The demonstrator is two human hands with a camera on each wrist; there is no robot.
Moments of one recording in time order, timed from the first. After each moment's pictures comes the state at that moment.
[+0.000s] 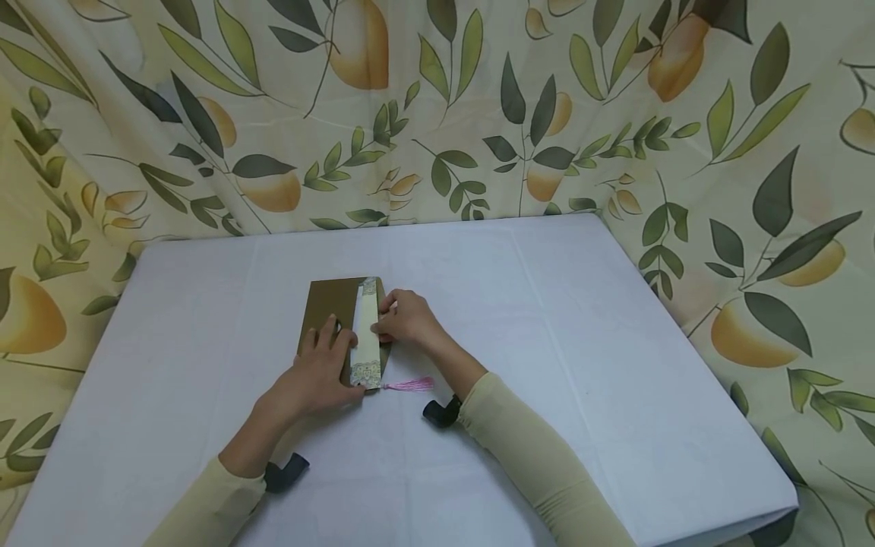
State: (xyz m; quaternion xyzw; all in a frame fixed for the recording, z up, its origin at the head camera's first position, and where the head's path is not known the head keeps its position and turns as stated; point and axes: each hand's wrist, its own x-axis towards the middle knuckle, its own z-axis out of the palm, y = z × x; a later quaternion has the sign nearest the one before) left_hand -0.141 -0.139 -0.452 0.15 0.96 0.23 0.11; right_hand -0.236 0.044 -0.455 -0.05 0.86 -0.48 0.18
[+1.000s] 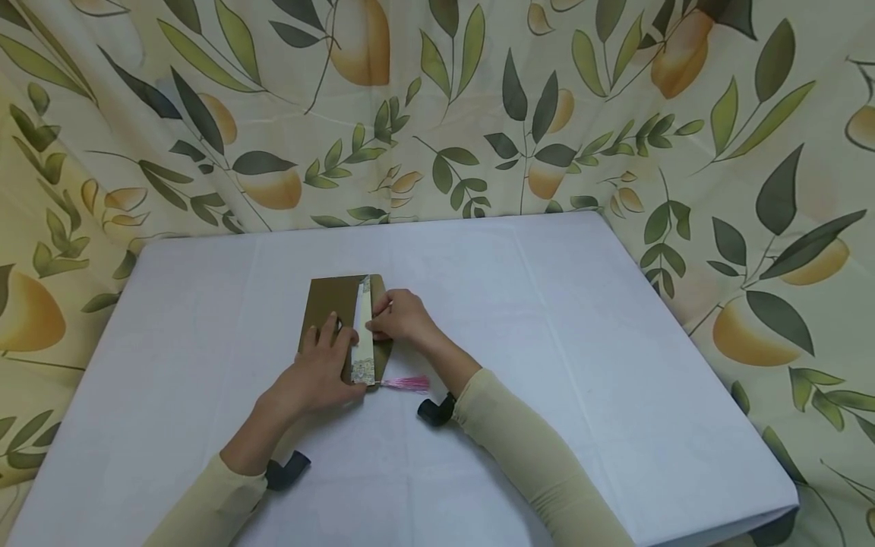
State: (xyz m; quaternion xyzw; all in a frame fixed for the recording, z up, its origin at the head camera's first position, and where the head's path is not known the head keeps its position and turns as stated) left_hand -0.141 -0.139 -0.451 0.15 0.96 0.23 0.11; right_hand -0.236 0.033 -0.455 -0.05 0.84 -0.50 0.18
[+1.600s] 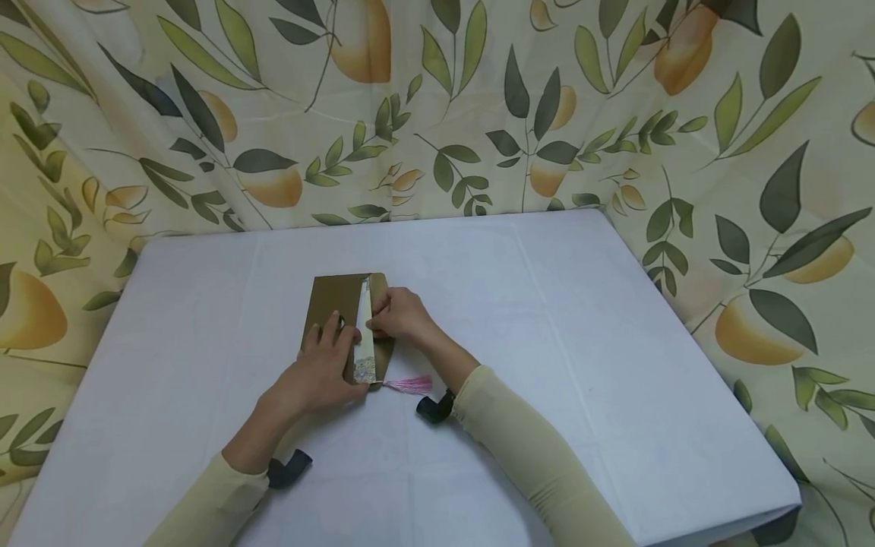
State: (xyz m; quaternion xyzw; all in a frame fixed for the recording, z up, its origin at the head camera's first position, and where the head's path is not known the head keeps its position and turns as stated) left_hand -0.141 -0.139 -0.452 0.15 0.96 0.22 0.10; right_hand -0.238 0.032 -0.457 -0.06 0.85 -0.49 0.19
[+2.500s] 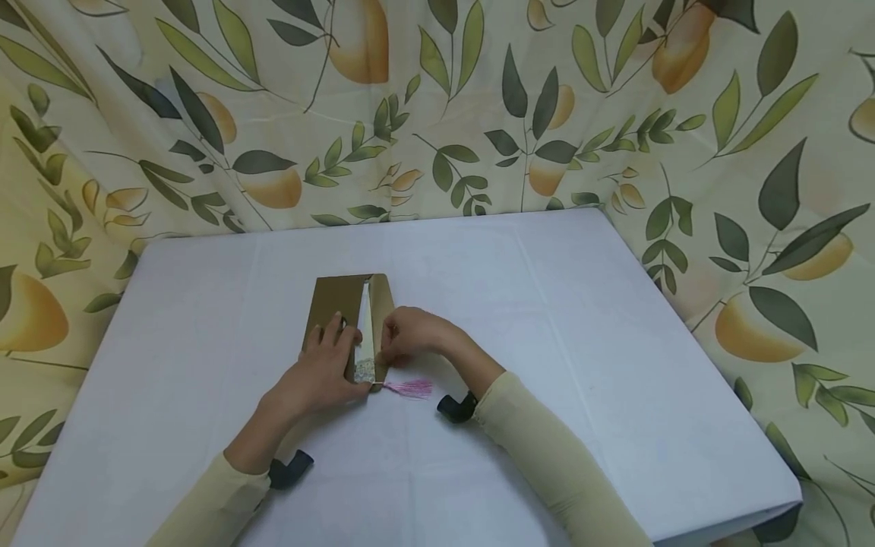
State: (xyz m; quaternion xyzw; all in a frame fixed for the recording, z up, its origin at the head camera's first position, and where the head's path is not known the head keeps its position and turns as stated) left_hand -0.139 -0.136 -0.450 0.15 0.96 0.23 0.10; right_hand -0.226 0.062 -0.442 -0.23 0.87 -0.32 0.30
